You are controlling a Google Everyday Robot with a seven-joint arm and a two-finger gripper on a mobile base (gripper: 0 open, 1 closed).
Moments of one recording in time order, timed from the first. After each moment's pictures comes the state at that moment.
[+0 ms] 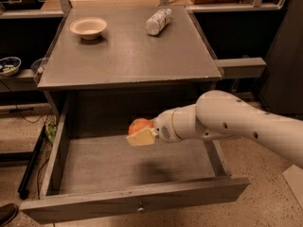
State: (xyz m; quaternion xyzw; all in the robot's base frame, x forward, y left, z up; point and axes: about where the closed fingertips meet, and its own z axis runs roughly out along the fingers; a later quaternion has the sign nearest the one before) arm 0.517 0.024 0.738 -0.36 0.83 0.28 0.33
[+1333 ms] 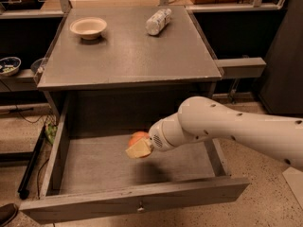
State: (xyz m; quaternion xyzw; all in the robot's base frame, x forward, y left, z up) arm 0.504 0.023 0.688 -0.36 0.87 0.23 0.26
